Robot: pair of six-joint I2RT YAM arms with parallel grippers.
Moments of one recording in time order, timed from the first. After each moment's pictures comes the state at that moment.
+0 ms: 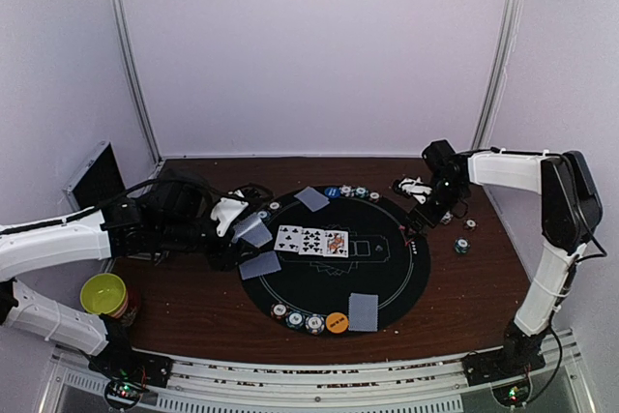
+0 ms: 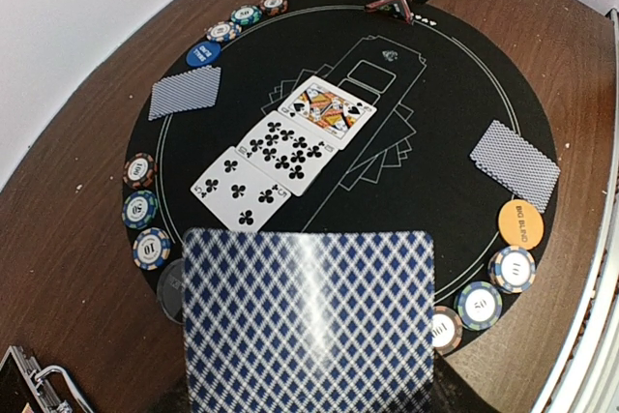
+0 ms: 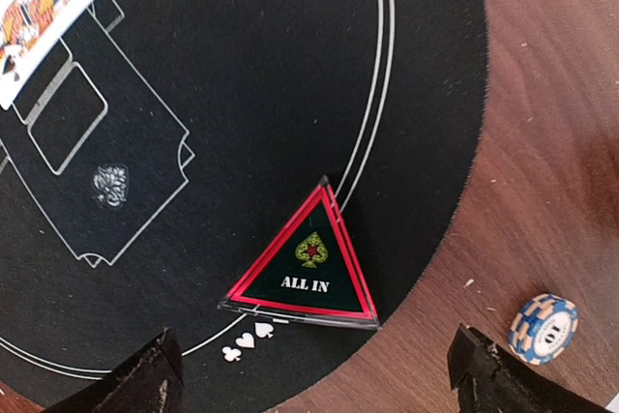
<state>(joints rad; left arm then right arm) -0.87 1.17 0.85 -0.37 0.02 0.12 0.30 1.81 1.28 -0.69 -0.13 -0.49</state>
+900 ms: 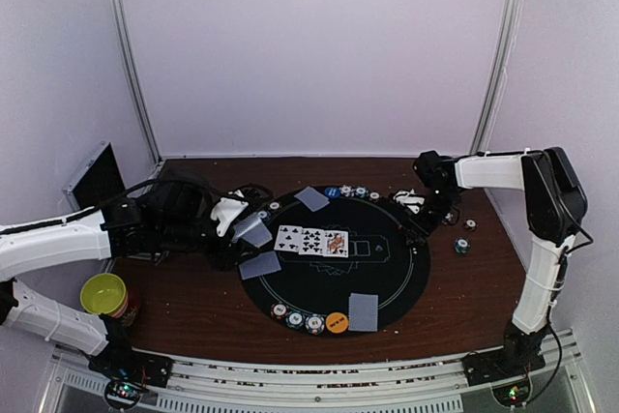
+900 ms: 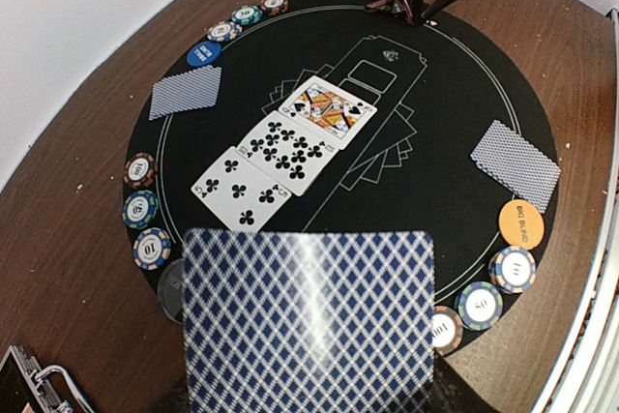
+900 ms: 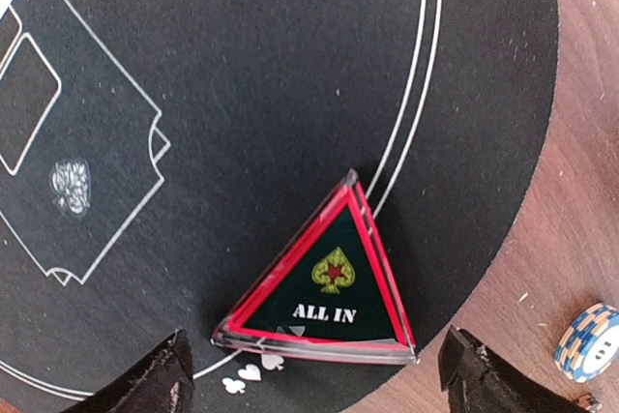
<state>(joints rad) -0.87 1.17 0.85 -0.37 0.02 0.12 0.33 1.91 1.30 -0.72 -0.11 -0.46</state>
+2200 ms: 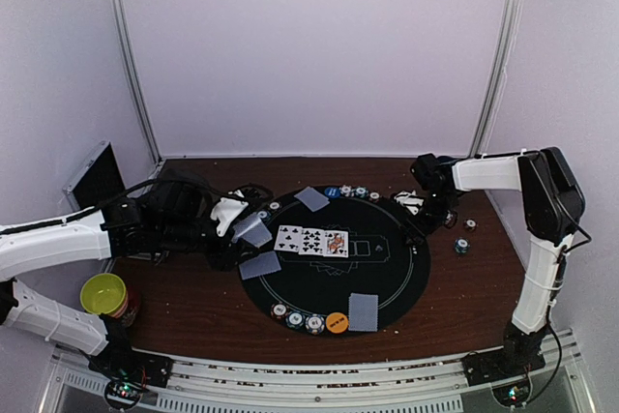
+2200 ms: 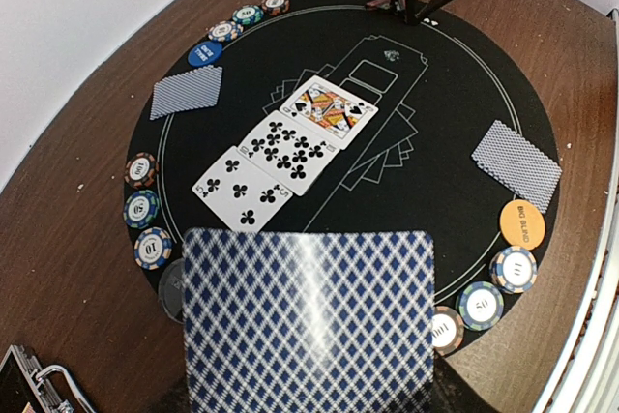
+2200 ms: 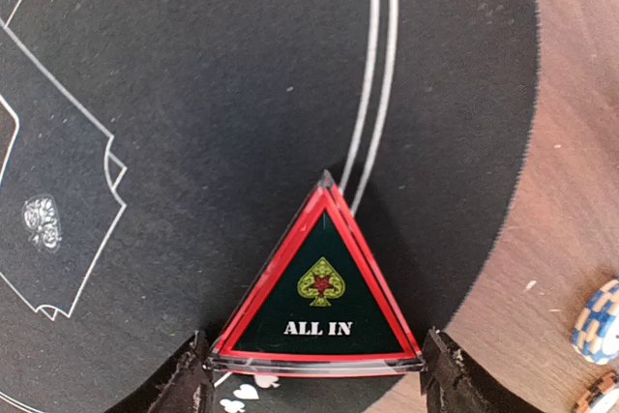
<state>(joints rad) -0.87 1.17 0.85 -0.37 0.02 0.12 0.34 1.93 1.29 -0.68 -0.05 -0.32</state>
